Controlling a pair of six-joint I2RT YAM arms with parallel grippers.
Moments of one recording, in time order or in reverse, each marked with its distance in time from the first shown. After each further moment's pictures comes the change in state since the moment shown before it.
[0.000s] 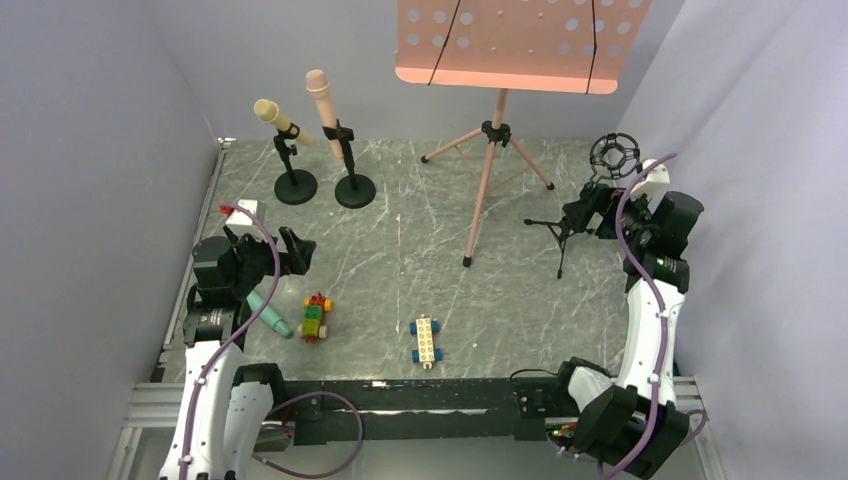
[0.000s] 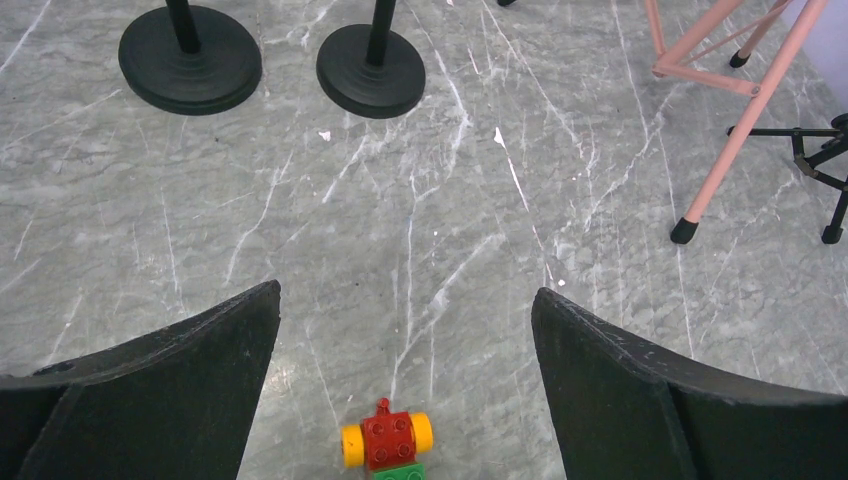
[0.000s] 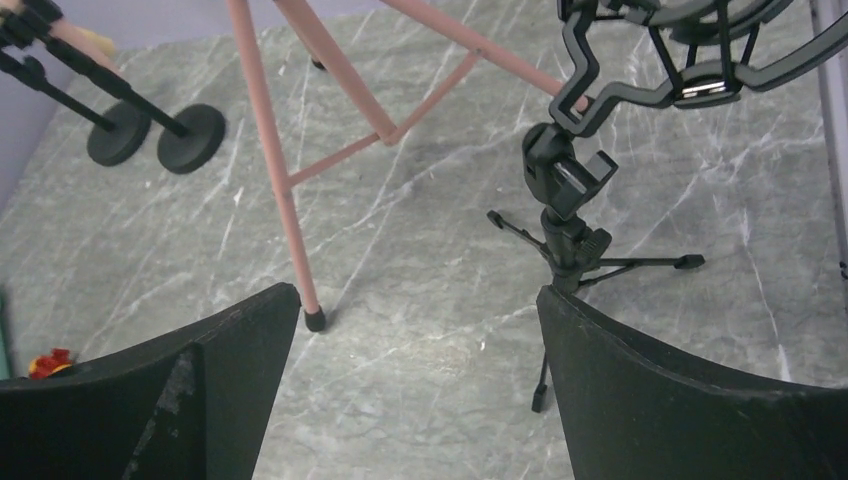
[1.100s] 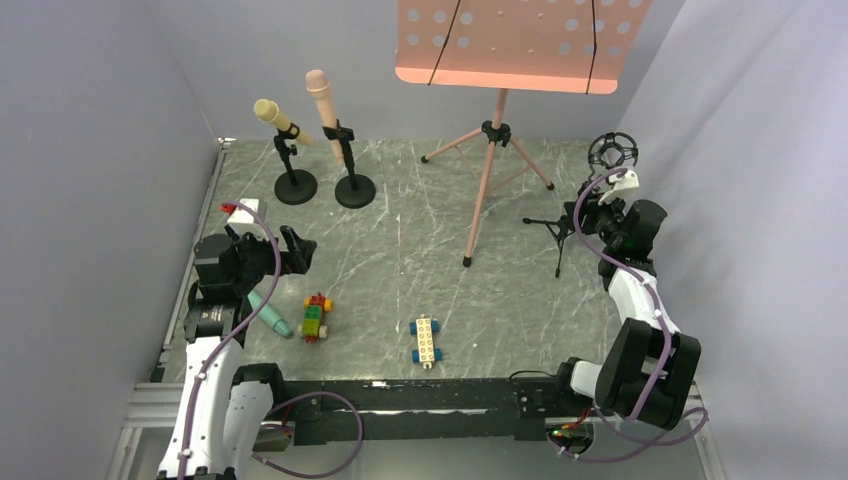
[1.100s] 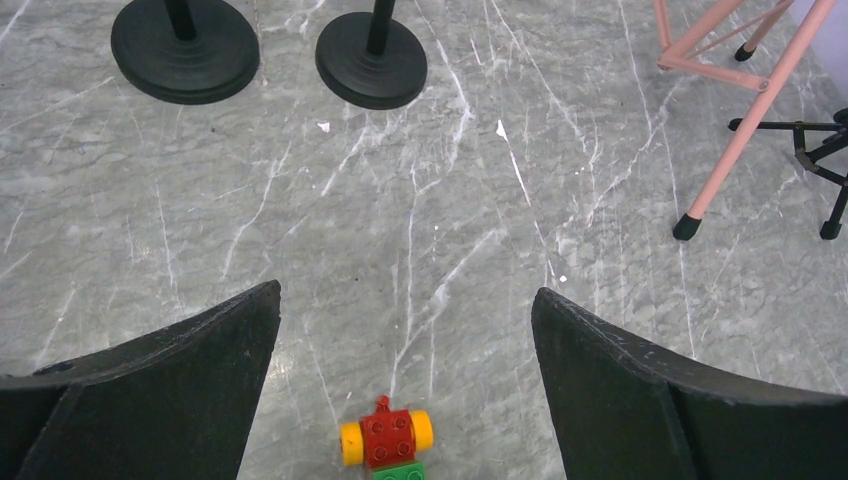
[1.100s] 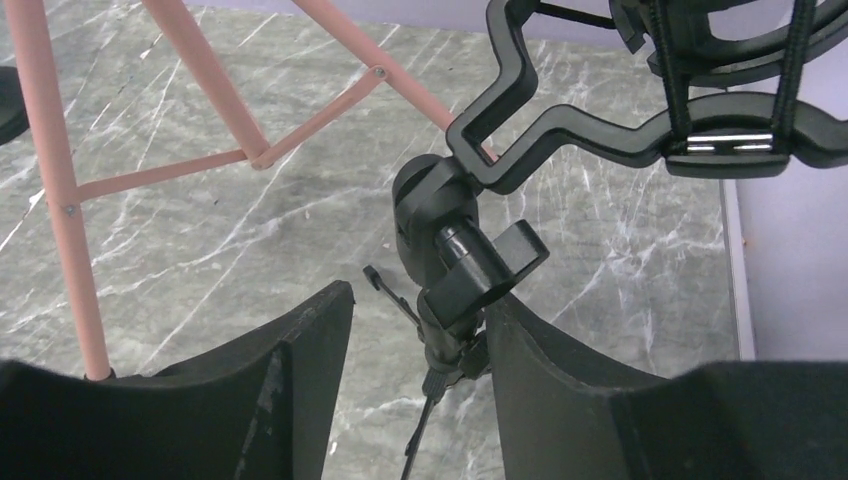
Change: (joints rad) left arm 0.000 0.026 0.000 0.003 0.001 -0.002; right arm 0.079 0.255 -0.281 0.672 0.107 -0.185
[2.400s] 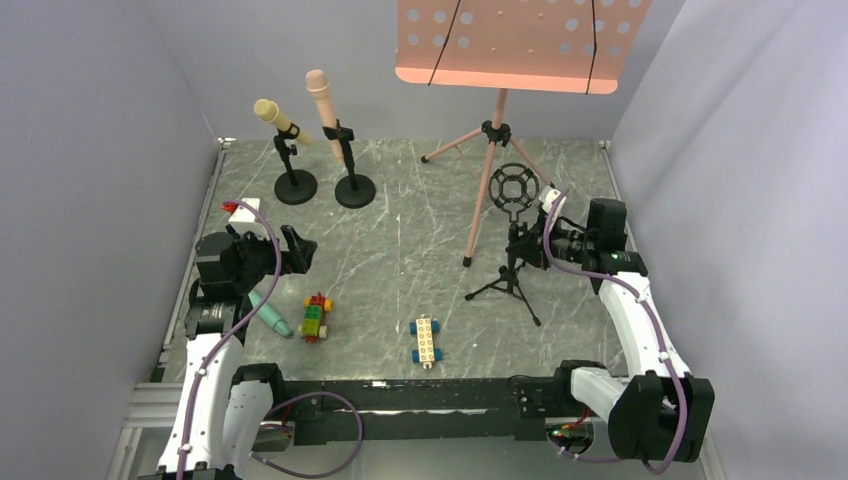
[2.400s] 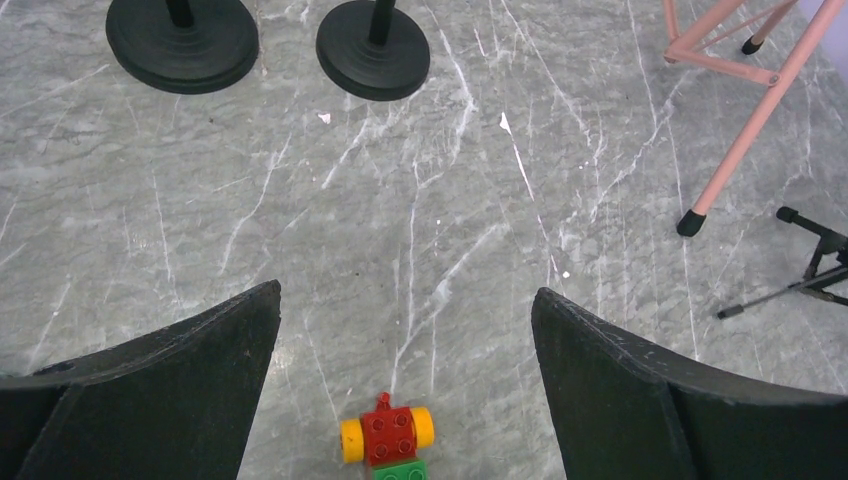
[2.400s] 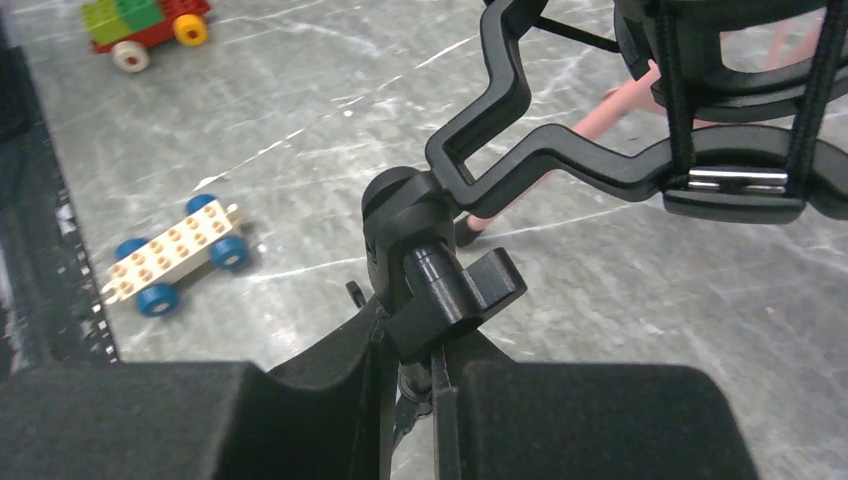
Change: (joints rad) left arm 0.000 0.019 0.000 -0.001 -0.001 0.000; right arm 0.282 -0.159 0.117 -0.672 -0.421 -0.405
